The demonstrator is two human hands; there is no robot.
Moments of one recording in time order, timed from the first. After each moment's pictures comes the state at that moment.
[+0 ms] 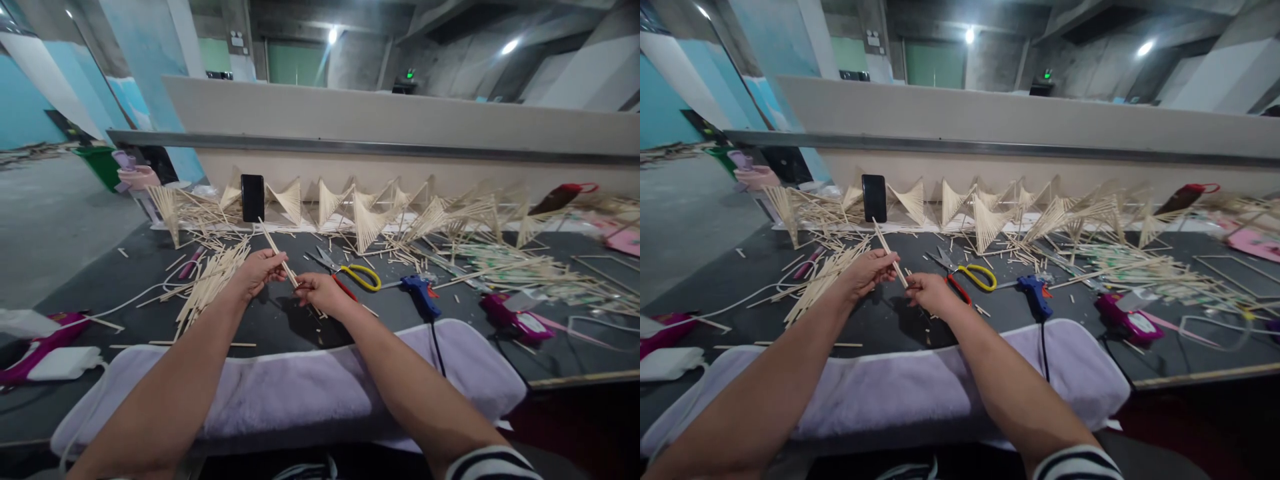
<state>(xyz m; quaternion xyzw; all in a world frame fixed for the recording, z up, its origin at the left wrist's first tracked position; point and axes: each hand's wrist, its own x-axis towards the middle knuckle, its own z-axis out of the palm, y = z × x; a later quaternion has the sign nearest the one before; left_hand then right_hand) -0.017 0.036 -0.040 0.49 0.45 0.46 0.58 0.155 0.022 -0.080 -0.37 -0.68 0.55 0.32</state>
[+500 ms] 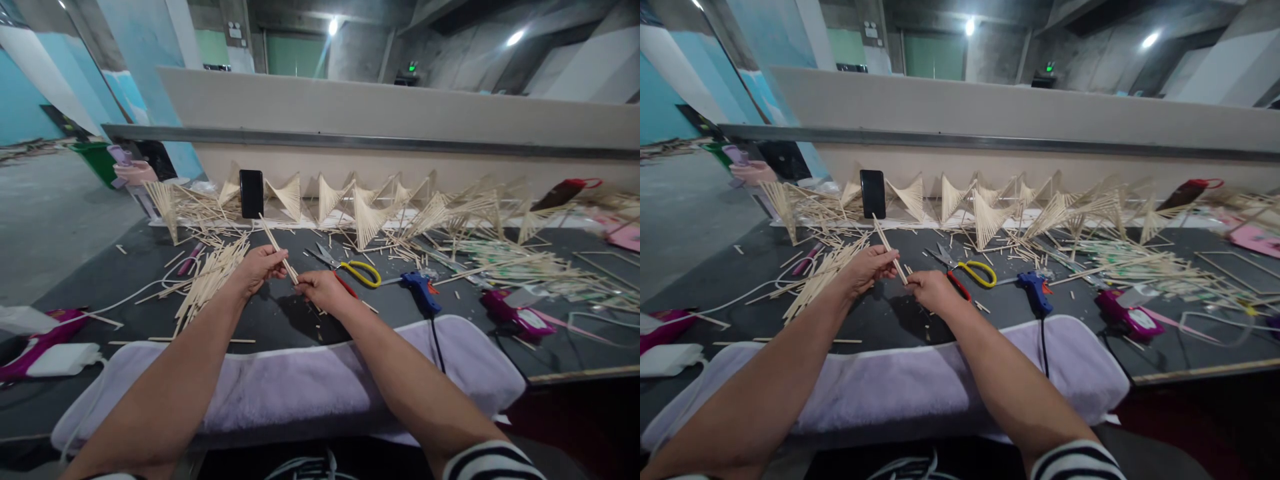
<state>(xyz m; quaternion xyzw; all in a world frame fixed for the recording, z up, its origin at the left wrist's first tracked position) -0.014 0.035 -0.041 0.51 0.46 0.46 0.57 0.164 0.021 -0.076 -0.40 -0.82 0.30 0.29</state>
